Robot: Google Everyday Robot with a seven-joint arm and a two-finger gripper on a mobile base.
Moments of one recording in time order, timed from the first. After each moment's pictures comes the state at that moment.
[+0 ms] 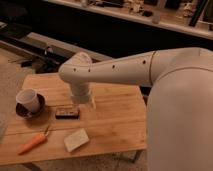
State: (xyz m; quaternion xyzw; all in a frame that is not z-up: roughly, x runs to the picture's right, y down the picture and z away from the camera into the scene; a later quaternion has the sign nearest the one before) arm -0.104 0.102 0.703 -0.26 0.23 0.64 0.68
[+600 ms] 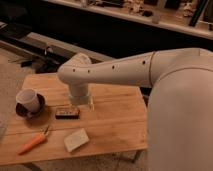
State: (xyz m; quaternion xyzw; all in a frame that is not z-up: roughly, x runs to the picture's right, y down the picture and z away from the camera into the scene) arm -0.133 0.122 0.680 -0.31 0.20 0.60 0.71
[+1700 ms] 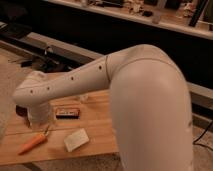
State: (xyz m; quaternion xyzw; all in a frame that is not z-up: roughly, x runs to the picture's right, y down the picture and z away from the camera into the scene) arm -0.297 0.171 0.671 -0.32 0.14 0.58 0.74
